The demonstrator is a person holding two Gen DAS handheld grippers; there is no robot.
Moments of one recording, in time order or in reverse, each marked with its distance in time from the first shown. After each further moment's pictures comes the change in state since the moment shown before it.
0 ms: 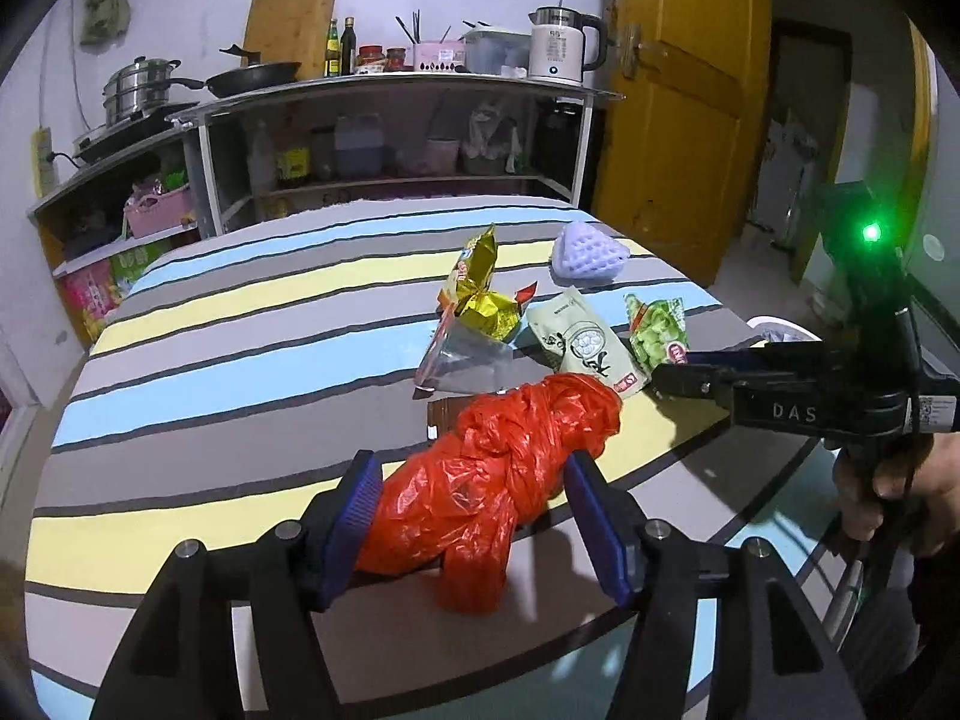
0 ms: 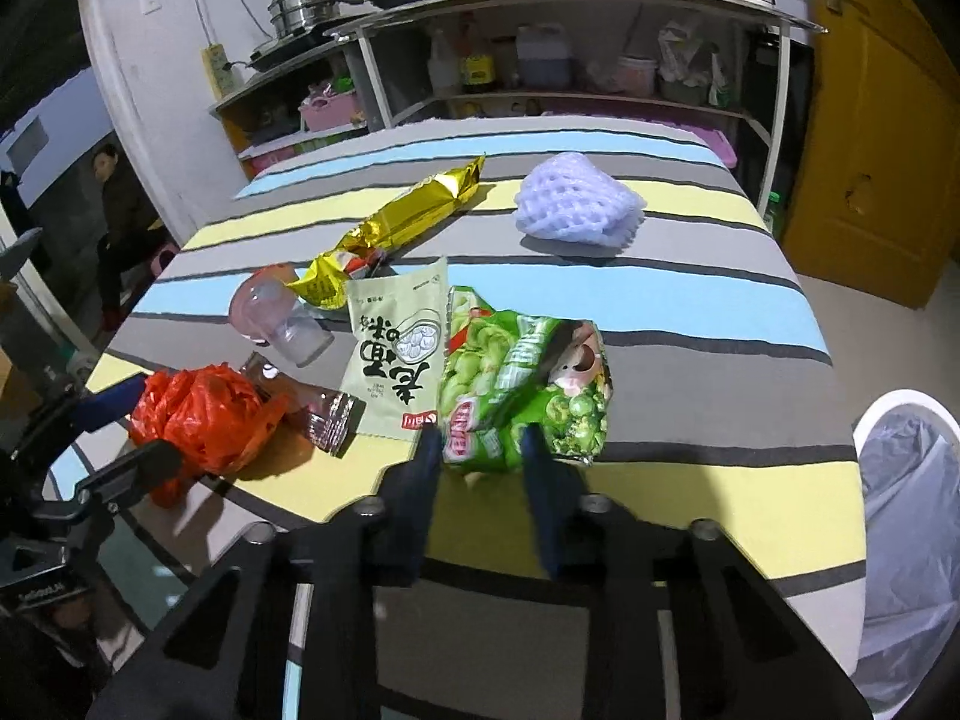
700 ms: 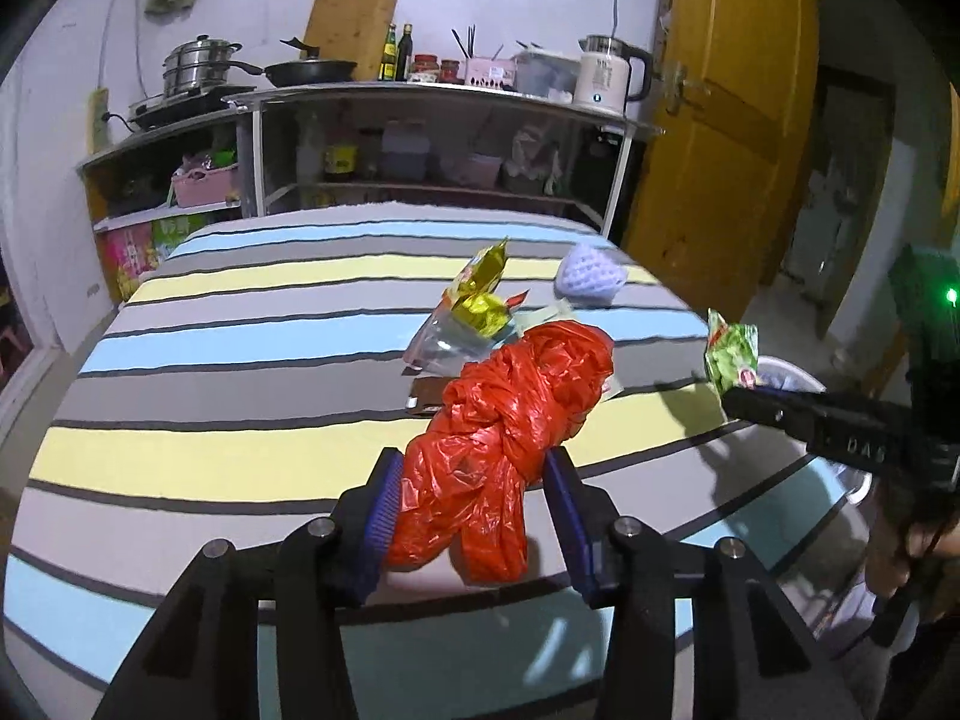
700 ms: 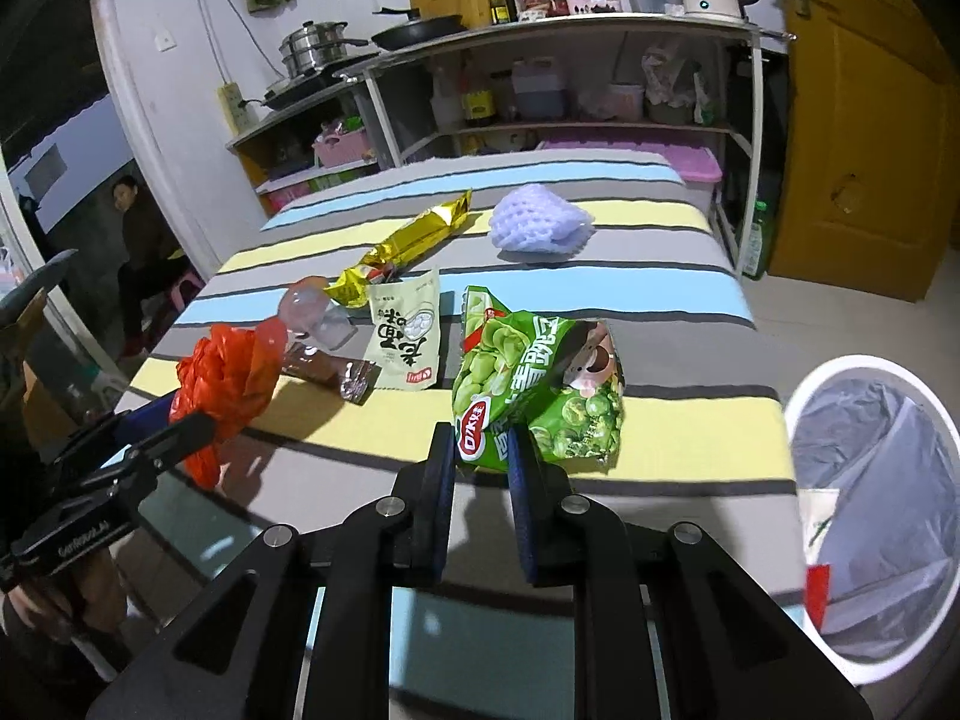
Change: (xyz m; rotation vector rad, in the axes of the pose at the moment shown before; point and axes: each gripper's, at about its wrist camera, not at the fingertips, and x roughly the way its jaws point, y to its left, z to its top) left arm -0.033 -0.025 -0.016 -0.140 -0.056 0.058; right arm -0.060 -0.016 -0.027 0.025 -0.084 0.037
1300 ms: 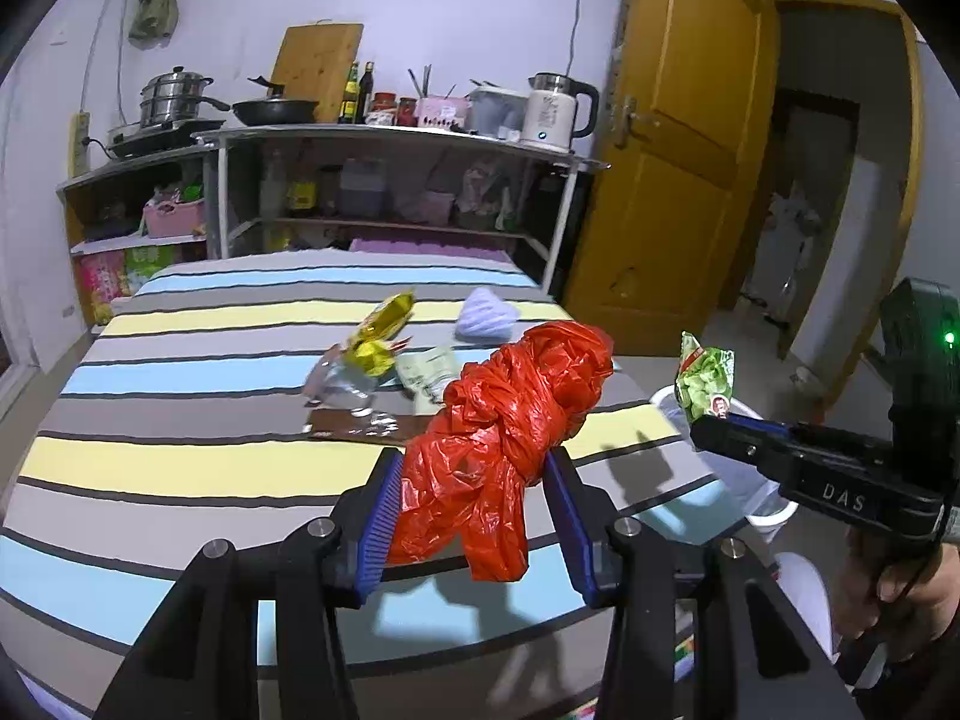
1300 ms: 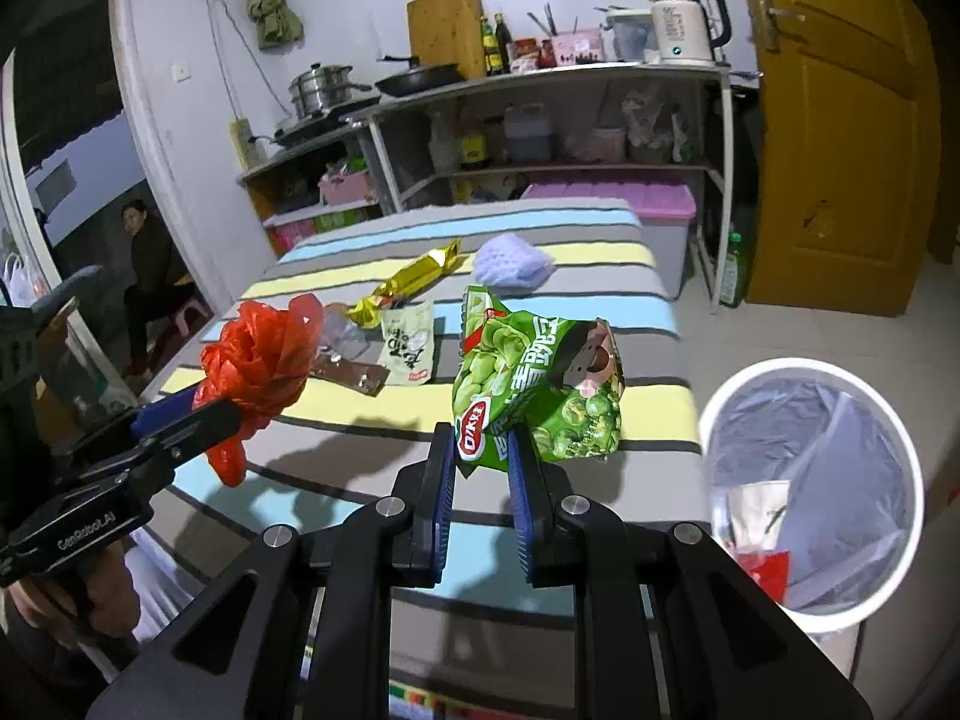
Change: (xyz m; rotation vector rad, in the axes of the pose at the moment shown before) left arm -0.045 -0.063 0.005 0.014 -0.078 -0.088; right arm -0.075 -0.010 -0.020 -0.003 -0.104 -0.009
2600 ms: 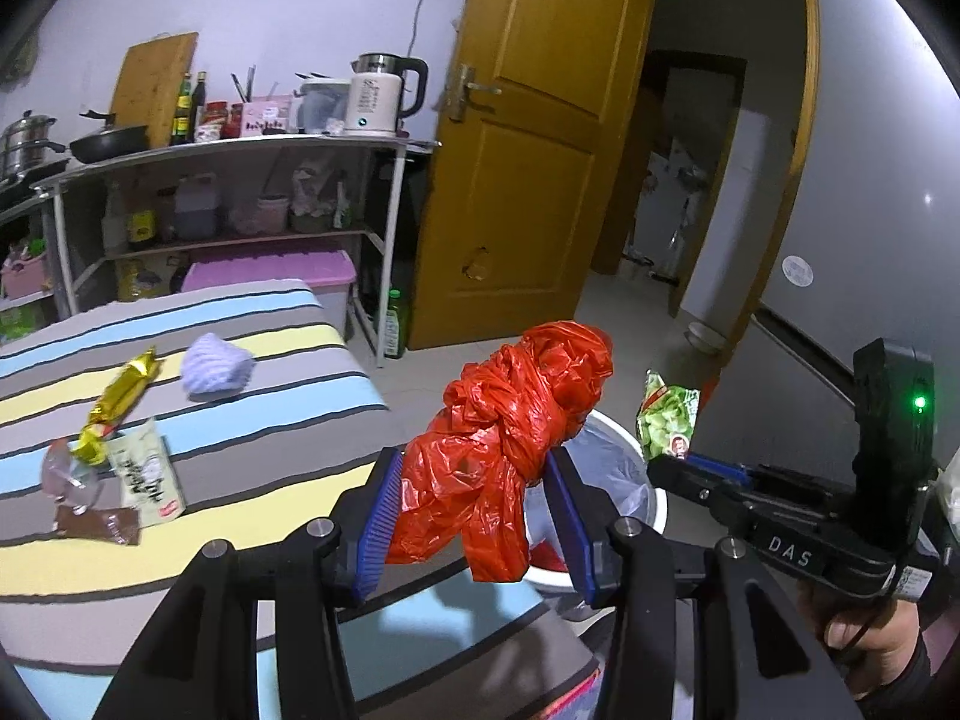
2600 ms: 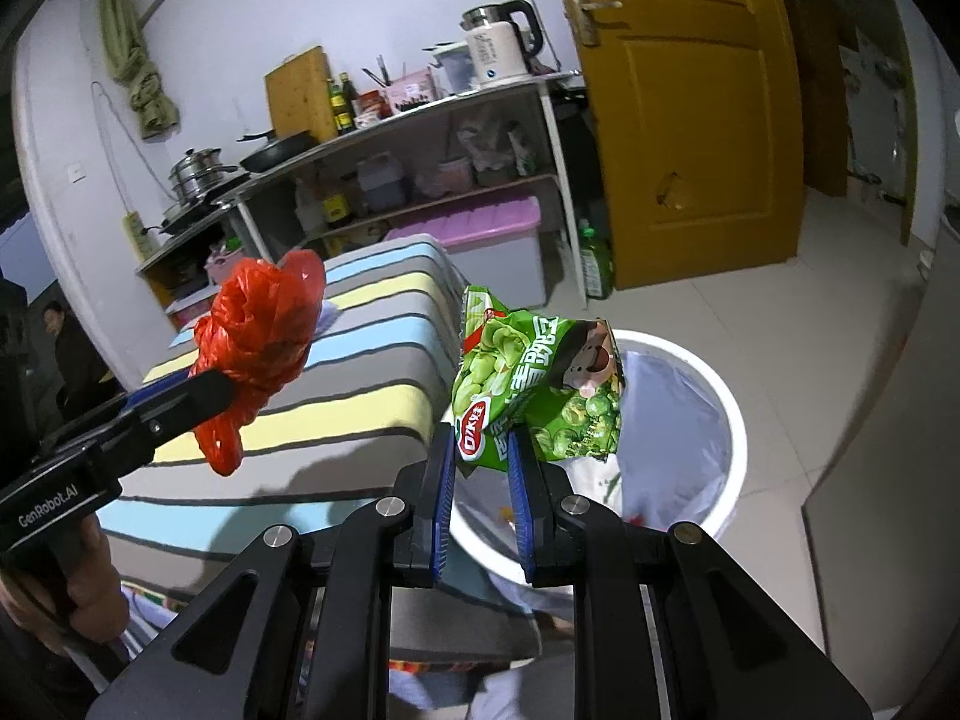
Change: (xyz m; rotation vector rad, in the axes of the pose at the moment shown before) left arm 0.067 -0.166 0.028 0.158 0.051 -0.269; right arm -0.078 -0.136 -0.032 0.221 -0.091 -0.203
